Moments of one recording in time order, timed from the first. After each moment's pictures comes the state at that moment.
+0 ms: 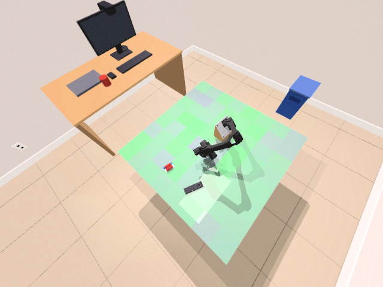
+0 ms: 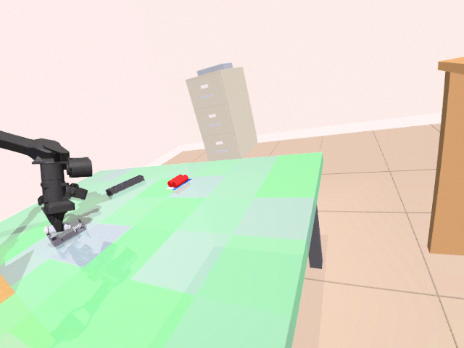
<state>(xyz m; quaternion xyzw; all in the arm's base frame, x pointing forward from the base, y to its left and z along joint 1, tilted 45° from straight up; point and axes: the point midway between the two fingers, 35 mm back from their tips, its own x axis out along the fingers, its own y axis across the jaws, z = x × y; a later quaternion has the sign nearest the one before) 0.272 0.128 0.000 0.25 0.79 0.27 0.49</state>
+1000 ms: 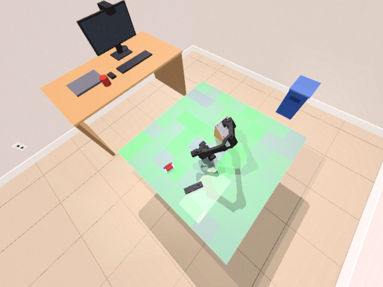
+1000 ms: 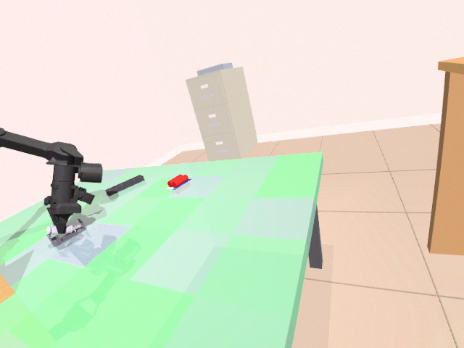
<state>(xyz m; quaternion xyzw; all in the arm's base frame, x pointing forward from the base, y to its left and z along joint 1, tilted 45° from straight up) 0.277 0.134 -0.008 0.23 0.82 0.29 0.43</state>
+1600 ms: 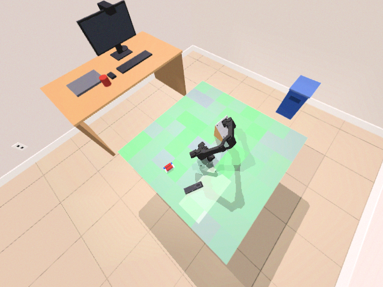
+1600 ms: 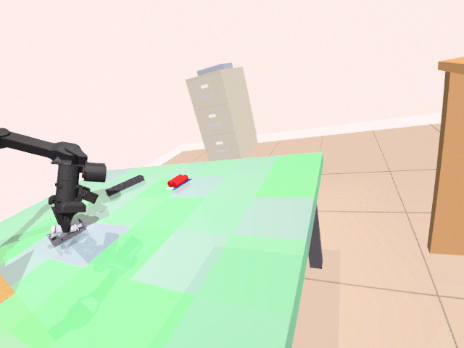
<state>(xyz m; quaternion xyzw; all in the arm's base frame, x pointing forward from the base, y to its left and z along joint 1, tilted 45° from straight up) 0.288 0.136 -0.011 0.23 0.82 0.29 0.43</state>
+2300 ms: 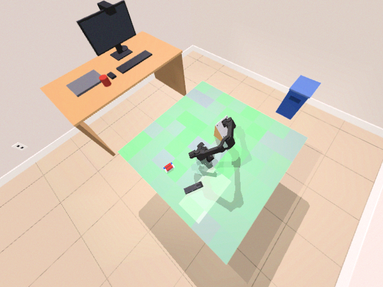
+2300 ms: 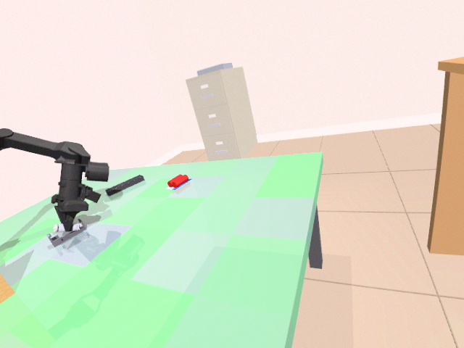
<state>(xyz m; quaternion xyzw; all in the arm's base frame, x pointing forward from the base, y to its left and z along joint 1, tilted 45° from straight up) 0.296 0.136 -0.012 0.23 0.82 0.29 0.43</state>
